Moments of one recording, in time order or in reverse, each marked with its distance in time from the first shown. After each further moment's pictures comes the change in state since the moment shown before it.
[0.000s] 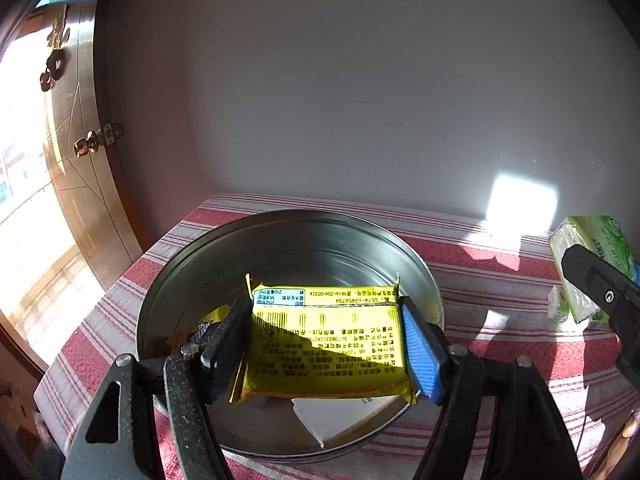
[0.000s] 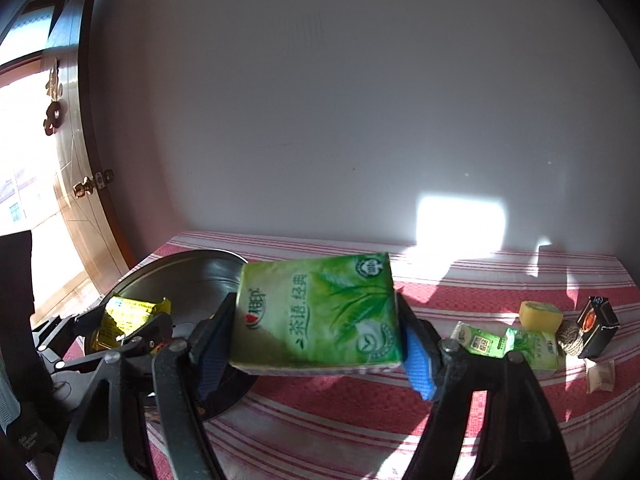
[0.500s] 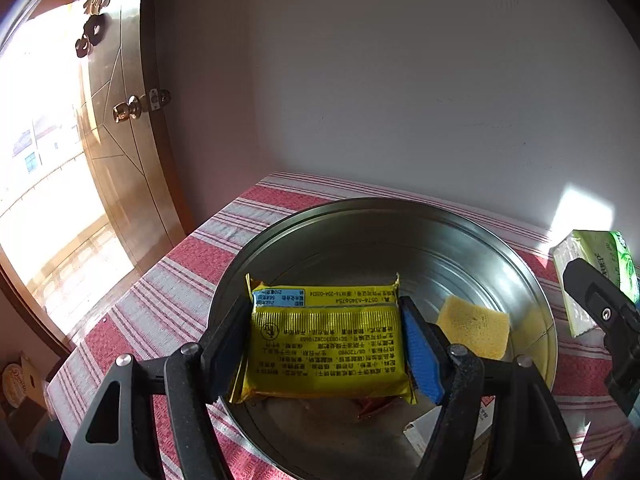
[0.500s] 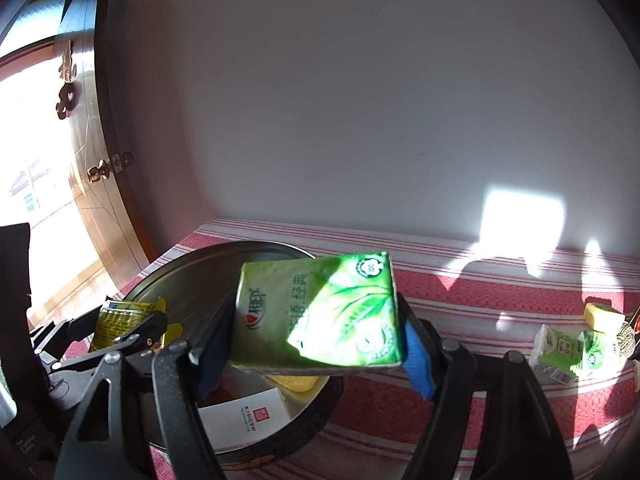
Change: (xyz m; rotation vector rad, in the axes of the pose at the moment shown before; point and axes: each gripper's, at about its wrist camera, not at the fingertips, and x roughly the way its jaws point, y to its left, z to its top) left arm 0.035 0.069 -0.002 -0.084 0.055 0.116; right arm 0.054 0.058 -0.004 -0.025 0.034 0.067
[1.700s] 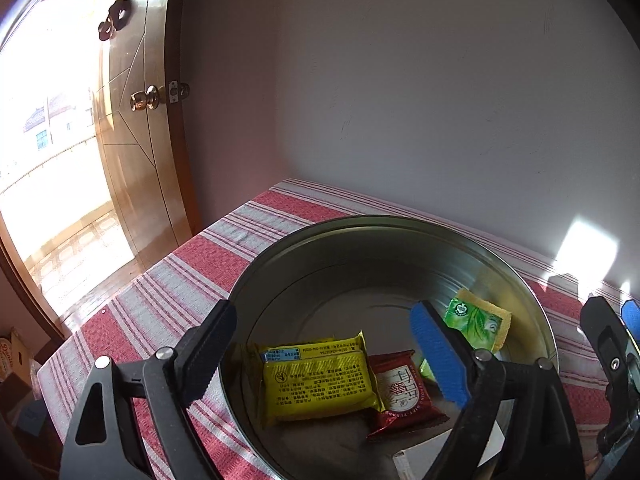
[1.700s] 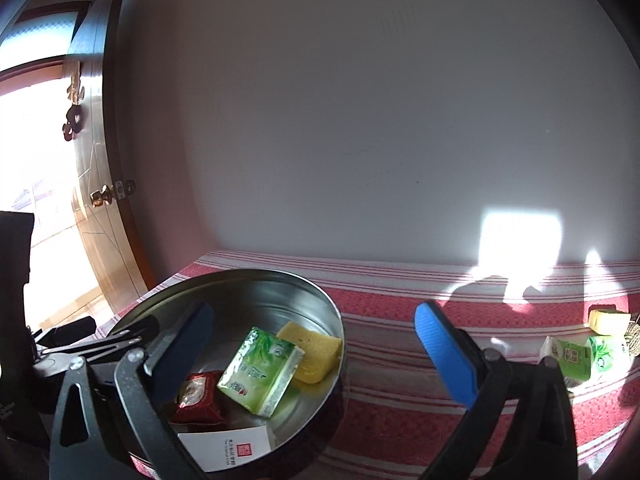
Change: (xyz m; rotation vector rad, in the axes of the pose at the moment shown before) left arm 0.002 0.008 0.005 -0.093 -0.037 0.001; right arm -0.010 -0.003 -0.013 0.013 -0.149 -0.006
